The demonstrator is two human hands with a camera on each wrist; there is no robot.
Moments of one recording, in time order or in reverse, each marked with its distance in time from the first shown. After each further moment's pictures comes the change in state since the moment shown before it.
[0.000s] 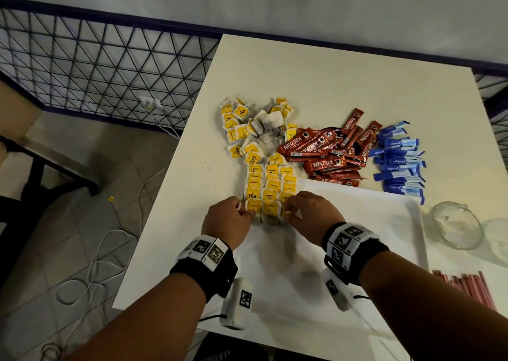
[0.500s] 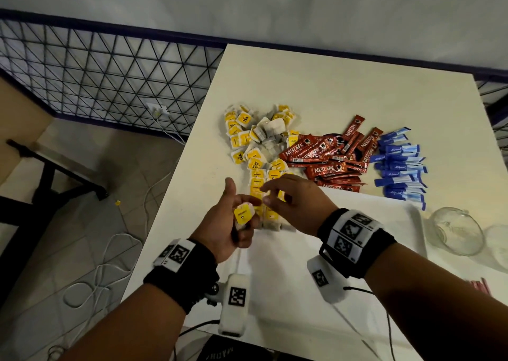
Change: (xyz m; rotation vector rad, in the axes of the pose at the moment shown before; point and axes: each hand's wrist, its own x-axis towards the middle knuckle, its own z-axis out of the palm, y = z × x) left_hand -0.028 0.025 -0.046 -1.265 -0.515 -0.262; right_hand 0.004 -0.041 -0.034 0.264 0.187 -0.334
